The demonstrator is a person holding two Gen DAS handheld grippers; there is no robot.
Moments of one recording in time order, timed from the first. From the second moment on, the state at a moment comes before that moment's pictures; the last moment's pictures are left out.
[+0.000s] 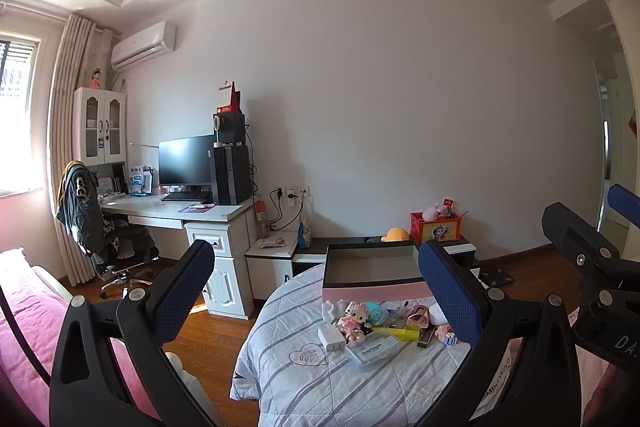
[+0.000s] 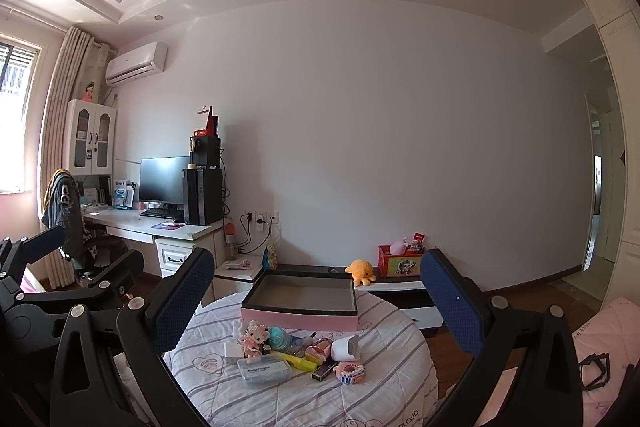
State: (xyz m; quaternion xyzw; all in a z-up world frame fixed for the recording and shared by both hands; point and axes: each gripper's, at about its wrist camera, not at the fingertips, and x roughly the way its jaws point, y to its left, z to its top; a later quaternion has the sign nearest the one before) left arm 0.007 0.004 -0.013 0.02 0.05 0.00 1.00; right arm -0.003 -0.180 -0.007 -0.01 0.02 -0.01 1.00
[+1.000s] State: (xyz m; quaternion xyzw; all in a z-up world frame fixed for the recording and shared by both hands) left arm 0.008 0.004 -0.012 0.02 0.05 0.00 1.00; right arm -0.004 -0.179 -0.007 -0.01 0.02 -0.01 1.00
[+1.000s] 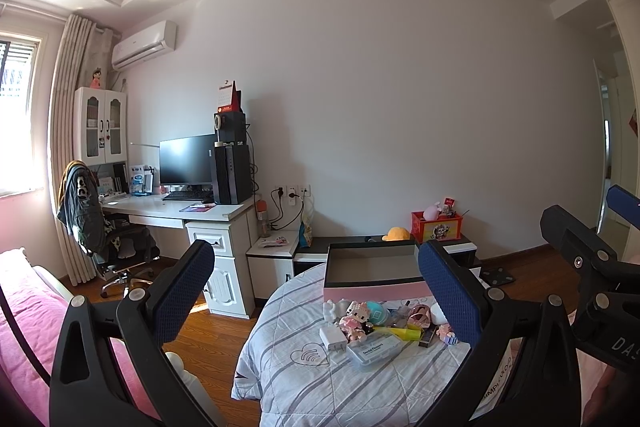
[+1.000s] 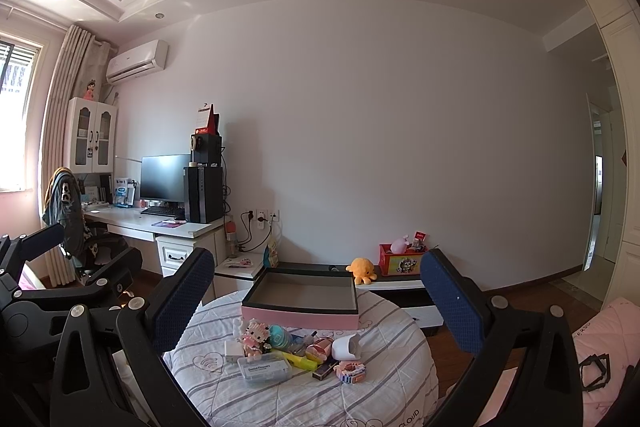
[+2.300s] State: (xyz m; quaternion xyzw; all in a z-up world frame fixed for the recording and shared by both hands) left arm 0.012 0.004 -0.016 0.02 0.05 0.00 1.00; right arm -0.002 -0.177 -0.008 -0.01 0.02 -0.01 1.00
